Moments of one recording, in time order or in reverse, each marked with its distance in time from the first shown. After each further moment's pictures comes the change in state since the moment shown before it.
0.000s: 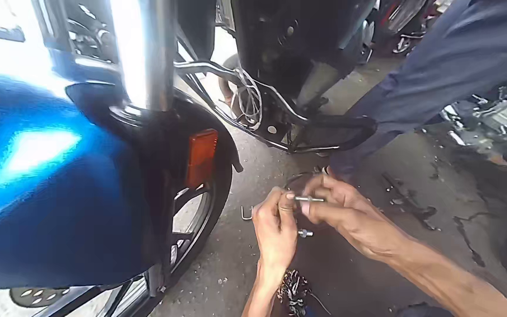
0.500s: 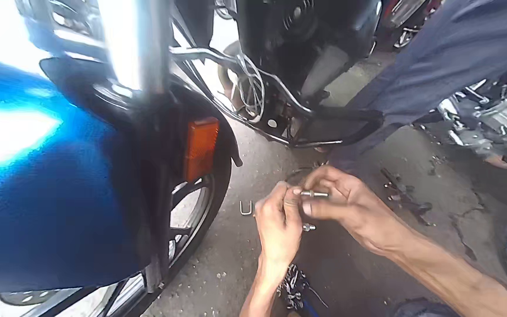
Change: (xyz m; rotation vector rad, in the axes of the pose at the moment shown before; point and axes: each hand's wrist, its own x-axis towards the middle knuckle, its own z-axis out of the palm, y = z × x) left_hand 0.002 -0.002 0.001 0.060 -0.015 0.014; right_hand 0.005 -0.004 0.000 -0.076 0.040 -0.017
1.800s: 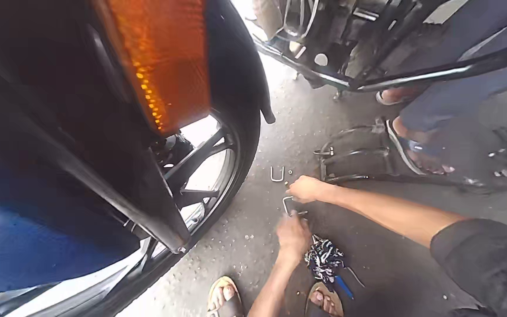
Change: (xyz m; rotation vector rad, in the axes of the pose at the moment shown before) left_hand -0.139 -0.155 -0.001 0.767 -0.828 -1.029; right_hand 0.139 0.330 0.052 -1.413 -1.113 -0.143
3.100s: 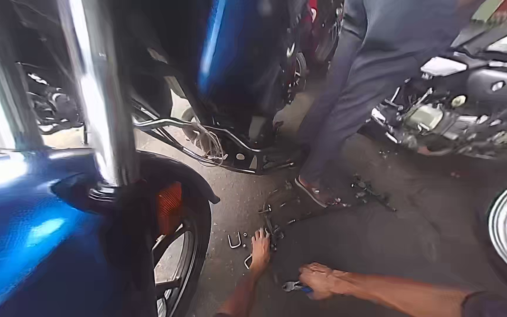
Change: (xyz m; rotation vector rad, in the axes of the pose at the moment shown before) left_hand 0.073 0.056 -0.016 0.476 0.111 0.648; right_hand -0.201 -0.107 0.071 0.464 0.000 0.362
